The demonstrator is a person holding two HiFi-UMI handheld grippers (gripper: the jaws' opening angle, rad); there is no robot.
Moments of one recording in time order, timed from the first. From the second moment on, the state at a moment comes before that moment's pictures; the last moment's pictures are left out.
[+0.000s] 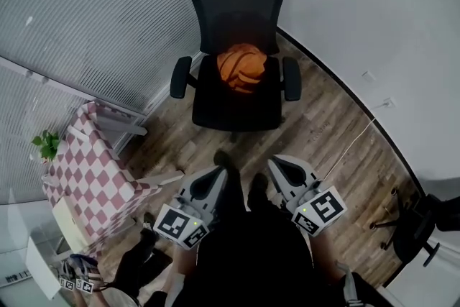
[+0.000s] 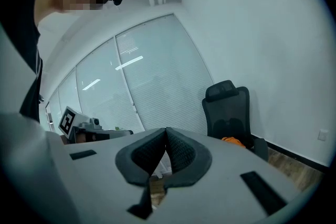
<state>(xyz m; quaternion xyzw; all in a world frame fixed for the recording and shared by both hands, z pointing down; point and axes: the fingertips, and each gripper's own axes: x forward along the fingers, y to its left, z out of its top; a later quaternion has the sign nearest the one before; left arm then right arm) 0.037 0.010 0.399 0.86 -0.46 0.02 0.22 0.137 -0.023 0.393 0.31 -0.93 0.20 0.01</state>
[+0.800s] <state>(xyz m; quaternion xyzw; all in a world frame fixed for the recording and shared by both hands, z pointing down) -0.083 -0.117 0.375 0.90 -0.40 -0.03 0.19 0.000 -0.129 0.372 0.34 -0.92 0.17 0.01</state>
